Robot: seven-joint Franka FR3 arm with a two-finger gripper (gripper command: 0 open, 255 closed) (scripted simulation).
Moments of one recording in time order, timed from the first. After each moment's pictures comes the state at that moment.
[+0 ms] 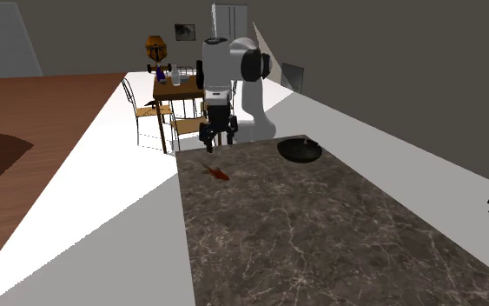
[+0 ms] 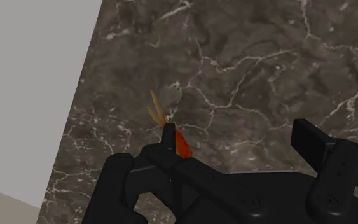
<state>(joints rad) 0.16 -0.35 -0.21 -1.99 -0.06 1.71 -1.03</state>
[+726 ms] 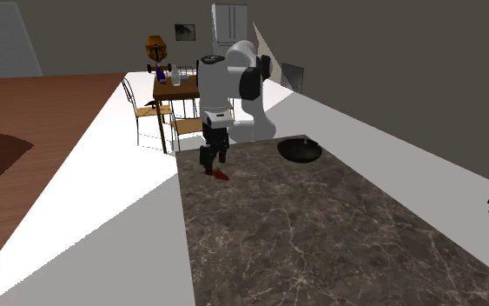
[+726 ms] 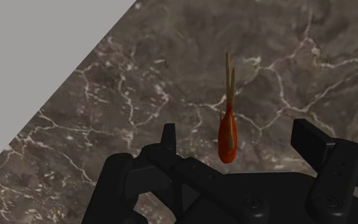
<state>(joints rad) 0.21 -0.15 -0.26 -1.91 -0.05 1.81 -1.41</state>
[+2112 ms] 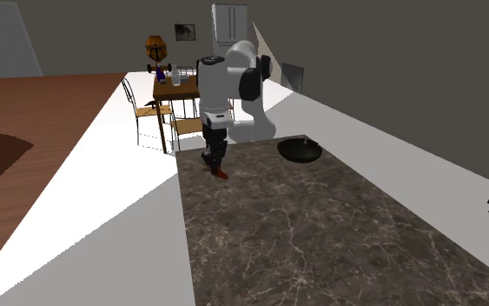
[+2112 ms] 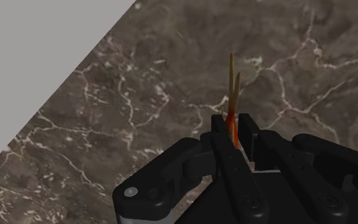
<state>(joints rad) 0.21 -0.15 -0.26 -1.91 -0.05 1.81 -1.41</state>
